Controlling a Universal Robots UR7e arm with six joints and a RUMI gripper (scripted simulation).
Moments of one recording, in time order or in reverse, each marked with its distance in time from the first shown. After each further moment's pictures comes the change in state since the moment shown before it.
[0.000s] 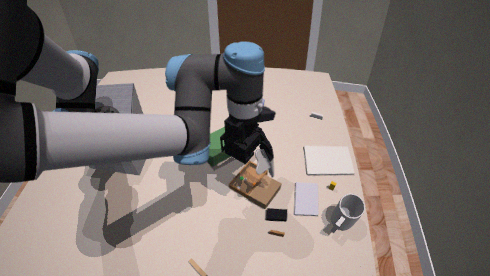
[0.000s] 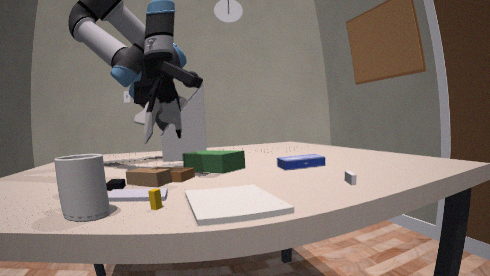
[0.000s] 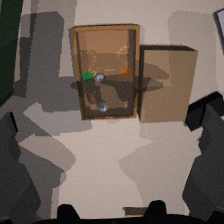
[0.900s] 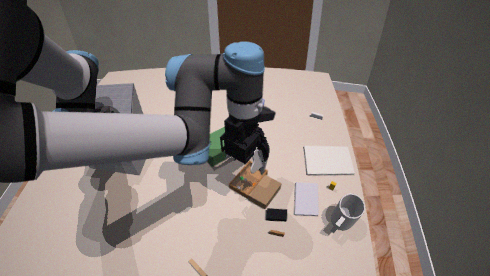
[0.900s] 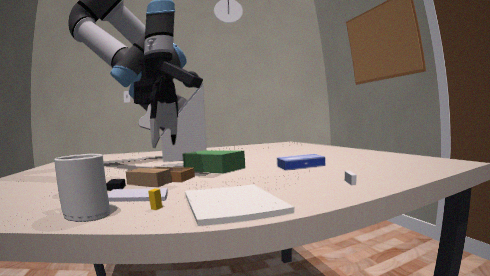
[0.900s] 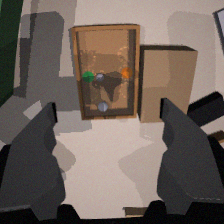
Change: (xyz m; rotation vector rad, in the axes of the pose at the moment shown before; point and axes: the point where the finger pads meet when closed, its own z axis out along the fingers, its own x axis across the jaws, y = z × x) arm 0.000 0.000 0.000 0.000 0.000 0.000
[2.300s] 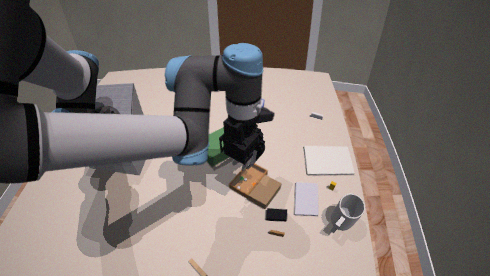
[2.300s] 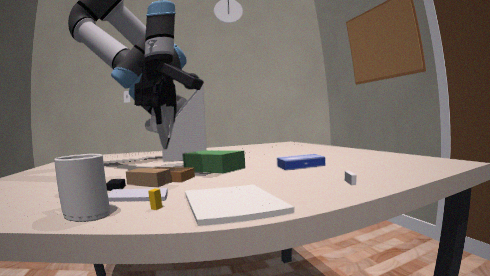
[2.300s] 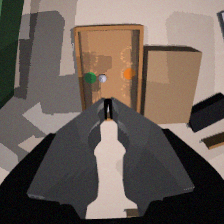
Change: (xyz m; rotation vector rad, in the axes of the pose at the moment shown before) arm -0.003 0.000 0.004 0.000 0.000 0.000
